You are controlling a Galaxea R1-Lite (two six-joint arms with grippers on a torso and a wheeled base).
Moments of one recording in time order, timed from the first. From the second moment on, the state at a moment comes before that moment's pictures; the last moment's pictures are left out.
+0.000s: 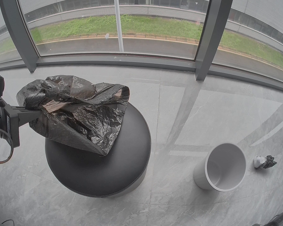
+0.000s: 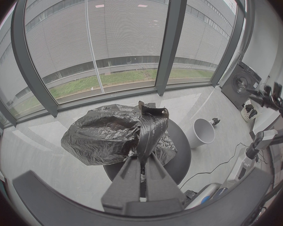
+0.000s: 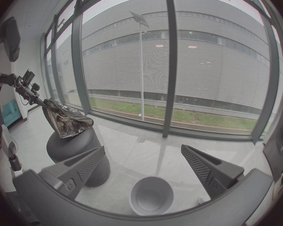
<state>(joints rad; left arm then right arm) -0.48 1.11 -1.12 0.41 0.10 0.10 -0.02 0.58 -0.42 -0.22 0.23 -0.08</state>
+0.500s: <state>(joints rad) -0.52 1.18 -1.23 0.42 0.09 0.14 0.25 1.32 -0.99 -0.34 0.27 -0.20</state>
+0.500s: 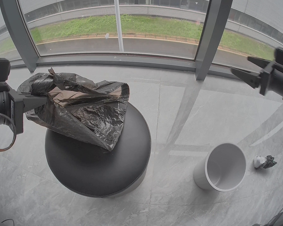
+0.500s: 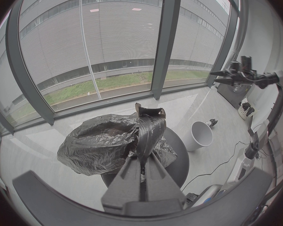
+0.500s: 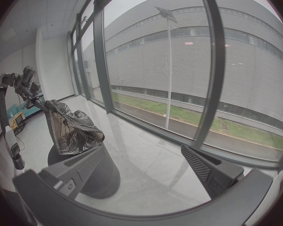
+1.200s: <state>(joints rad) -0.58 1.18 -1.34 0.43 0.09 0.34 0.64 2.19 -1.45 -0.79 0.26 -0.24</state>
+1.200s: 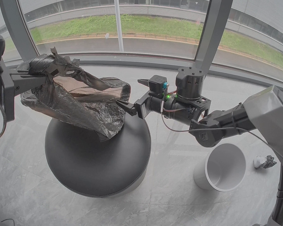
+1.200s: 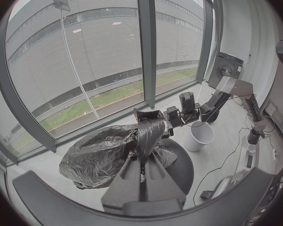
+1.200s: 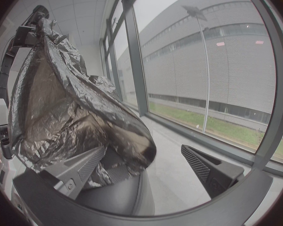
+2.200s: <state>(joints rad) -0.65 1.14 -1.32 0.43 0.09 0.37 0.67 2.30 -1.57 -0.93 0.29 -0.16</state>
